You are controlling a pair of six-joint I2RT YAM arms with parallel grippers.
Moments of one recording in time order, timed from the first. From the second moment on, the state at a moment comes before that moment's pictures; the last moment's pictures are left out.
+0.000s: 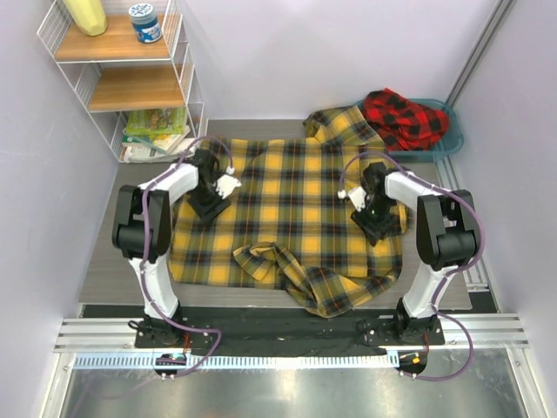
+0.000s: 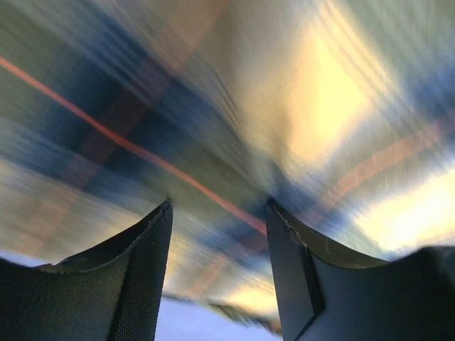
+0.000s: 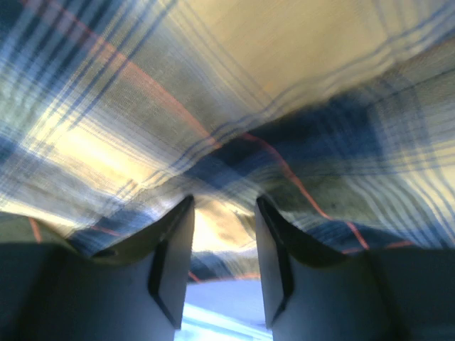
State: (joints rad) left arm -0.19 1.97 1.38 -0.83 0.07 0.71; right arm 0.15 1.82 1.17 -0.91 -0.09 -0.59
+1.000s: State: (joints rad) left arm -0.14 1.76 1.34 -0.93 0.18 0.68; right arm 0.19 1.69 1.23 -0.97 -0.13 -0.58
